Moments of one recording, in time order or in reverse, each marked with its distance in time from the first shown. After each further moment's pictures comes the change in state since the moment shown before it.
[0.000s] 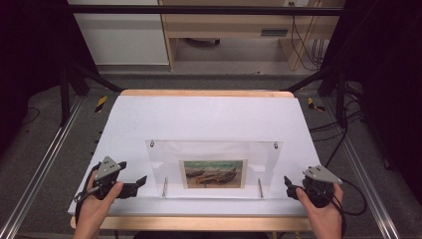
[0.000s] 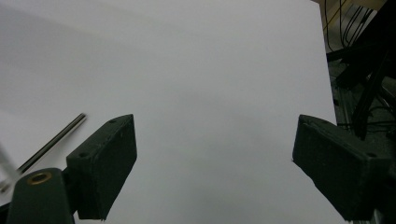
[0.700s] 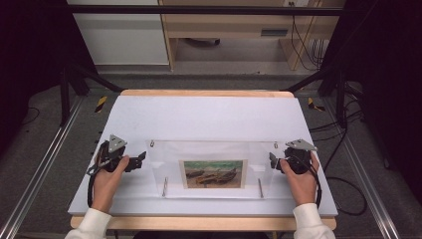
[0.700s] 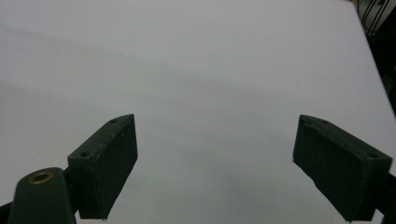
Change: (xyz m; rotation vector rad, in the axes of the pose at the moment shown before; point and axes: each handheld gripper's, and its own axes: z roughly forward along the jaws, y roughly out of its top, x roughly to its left) left arm 0.044 0.021 0.057 0.040 0.206 0.001; right arm -0.002 0.040 0.090 0.015 0.025 0.084
